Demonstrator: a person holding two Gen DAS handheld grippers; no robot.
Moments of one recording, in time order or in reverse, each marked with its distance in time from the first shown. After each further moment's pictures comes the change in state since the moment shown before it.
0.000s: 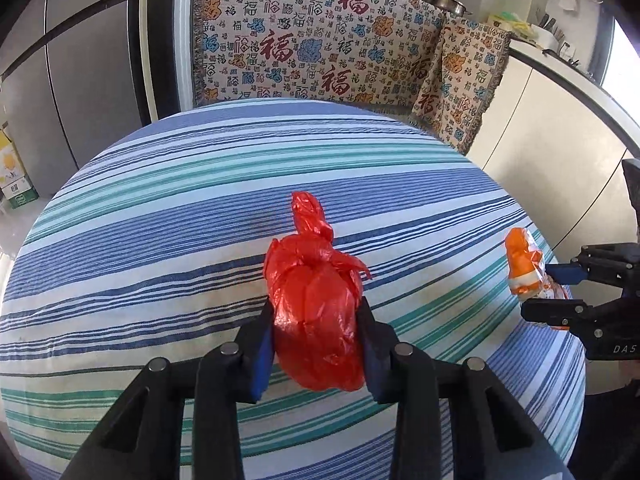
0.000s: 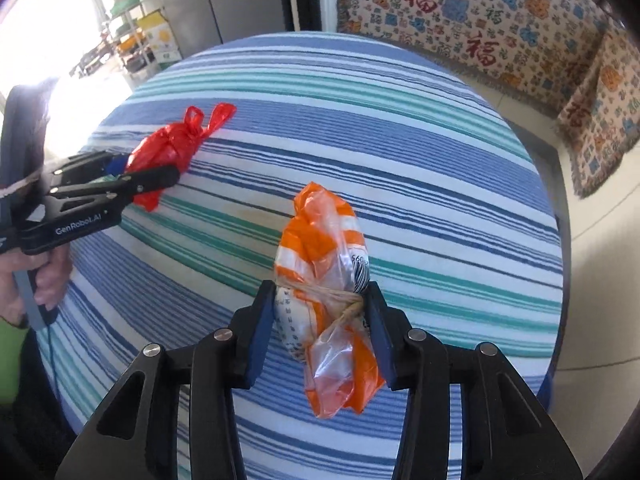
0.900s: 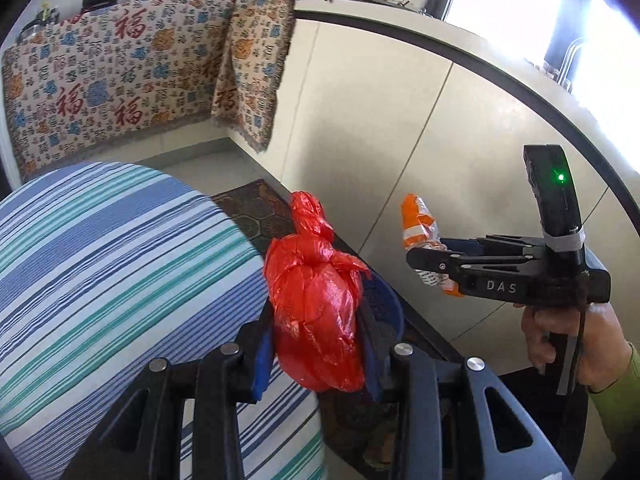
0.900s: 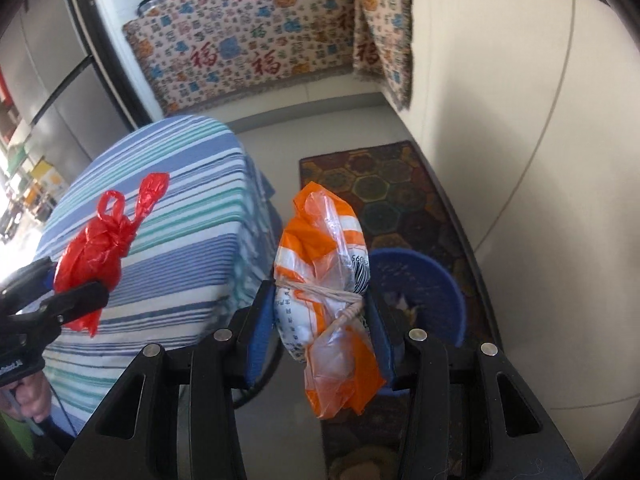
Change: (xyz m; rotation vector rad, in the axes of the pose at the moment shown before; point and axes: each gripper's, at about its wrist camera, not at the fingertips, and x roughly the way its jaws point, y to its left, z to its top) left arm 0.003 -0.346 0.010 0.303 0.041 -0.403; right arm -0.153 -0.235 -0.190 0.526 -0.170 -0.258
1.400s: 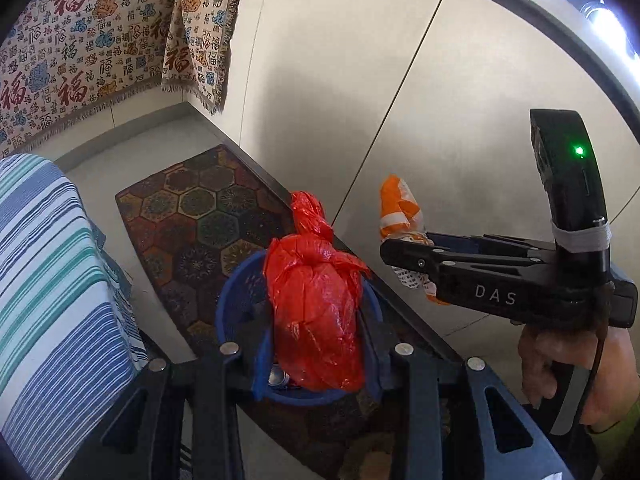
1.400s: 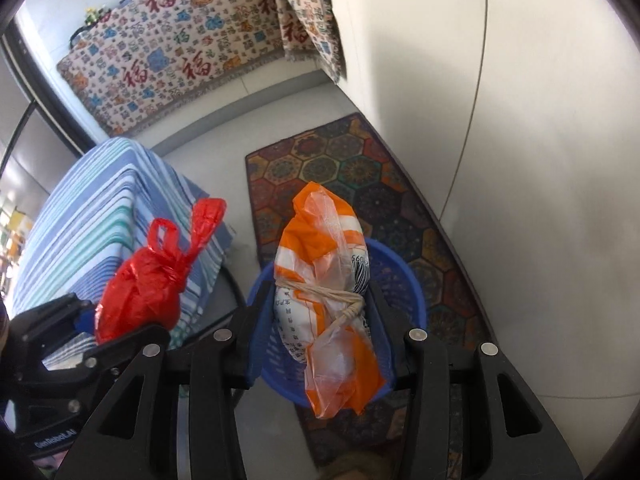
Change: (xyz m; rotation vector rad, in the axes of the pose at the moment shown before) left arm 0.152 -0.049 0.022 0.021 0.142 -0.028; right arm 0.057 -0.099 -0.003 0.174 0.051 -0.009
